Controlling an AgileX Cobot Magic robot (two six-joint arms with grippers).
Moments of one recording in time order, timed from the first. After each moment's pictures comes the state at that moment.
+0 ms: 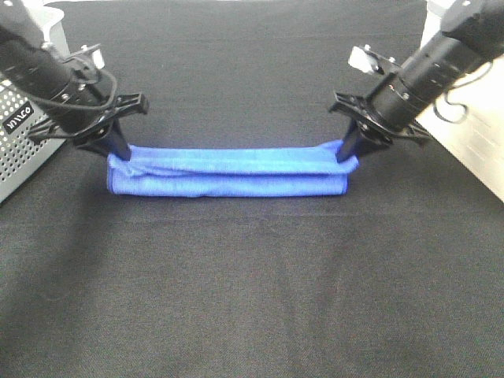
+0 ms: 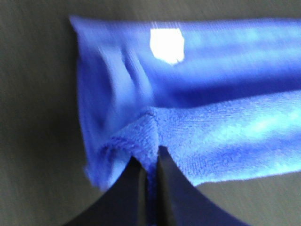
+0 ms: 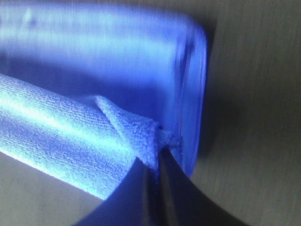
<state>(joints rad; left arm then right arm) -0.16 2.11 -1.50 -0.43 0.76 0.05 0.13 2.17 -1.55 0.62 0.87 -0.31</state>
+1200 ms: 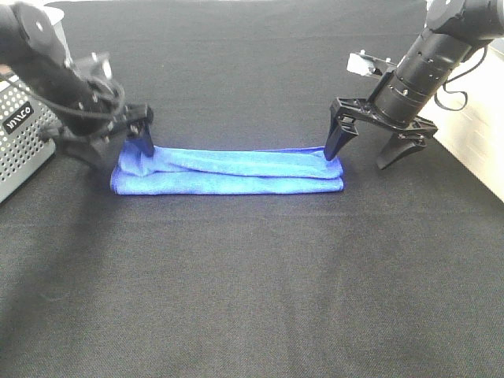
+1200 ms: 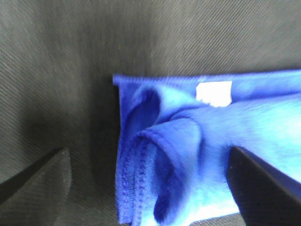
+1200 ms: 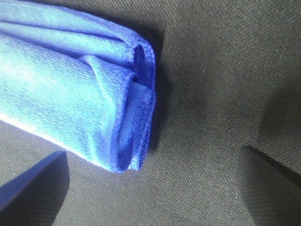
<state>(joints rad) -0.16 2.23 -1.59 -0.34 0.72 0.01 0.13 2.24 -1.68 0.44 0.99 -0.22</state>
